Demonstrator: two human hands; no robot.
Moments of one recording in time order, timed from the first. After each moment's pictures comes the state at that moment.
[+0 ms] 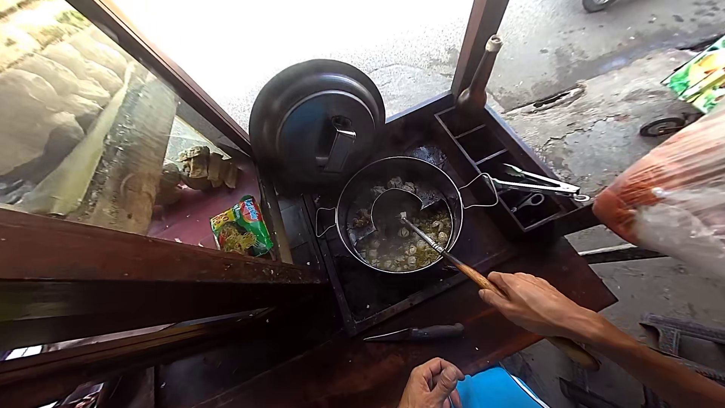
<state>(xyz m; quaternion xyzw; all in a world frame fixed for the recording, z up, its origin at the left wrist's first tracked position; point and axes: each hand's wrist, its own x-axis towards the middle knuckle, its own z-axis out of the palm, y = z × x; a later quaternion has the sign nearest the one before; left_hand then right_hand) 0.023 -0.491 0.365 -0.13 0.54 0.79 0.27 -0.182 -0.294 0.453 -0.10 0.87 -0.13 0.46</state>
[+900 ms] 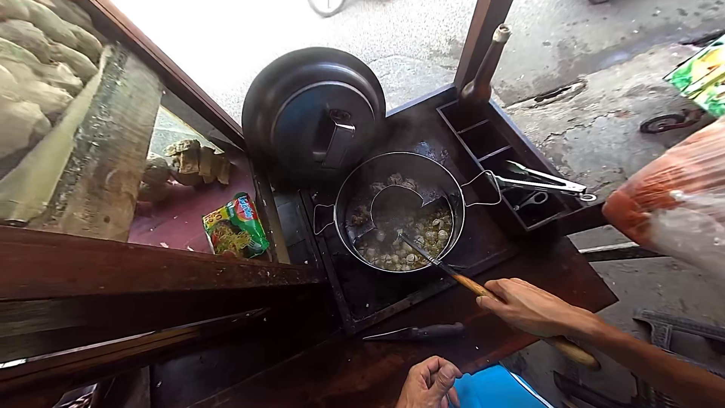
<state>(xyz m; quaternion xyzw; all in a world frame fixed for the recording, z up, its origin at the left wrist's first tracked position) 0.021 -0.496 0.358 -0.14 0.52 0.80 0.28 -0.187 -0.296 0.436 -0.08 0.83 -0.17 0.53</state>
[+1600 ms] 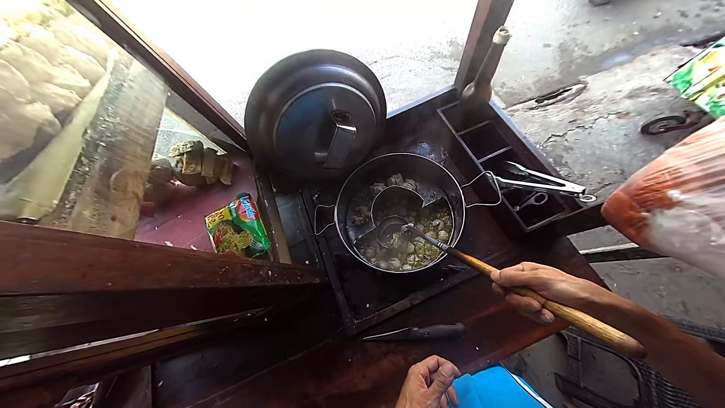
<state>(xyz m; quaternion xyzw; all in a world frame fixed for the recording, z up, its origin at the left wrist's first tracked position) 0.022 -0.496 0.355 -0.14 0.52 0.79 0.28 -0.206 -0.274 0.456 0.12 0.55 -0.57 0.60</state>
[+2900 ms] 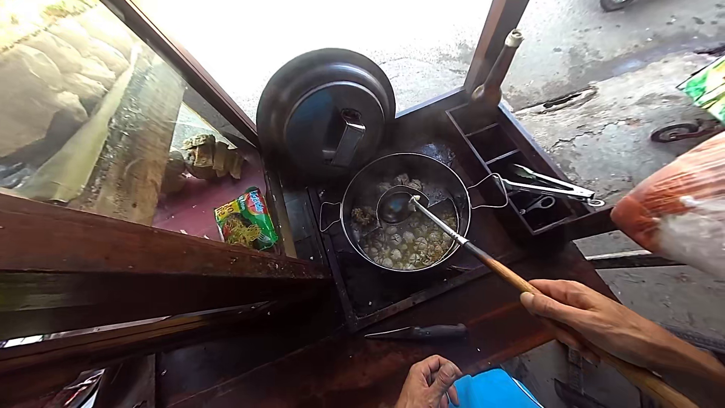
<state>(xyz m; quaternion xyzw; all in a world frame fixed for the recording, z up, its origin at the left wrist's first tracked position) 0.023 -0.497 0.355 -0.14 0.53 0.79 0.28 -0.169 -0.258 0.490 0.00 0.74 -0.48 0.47</state>
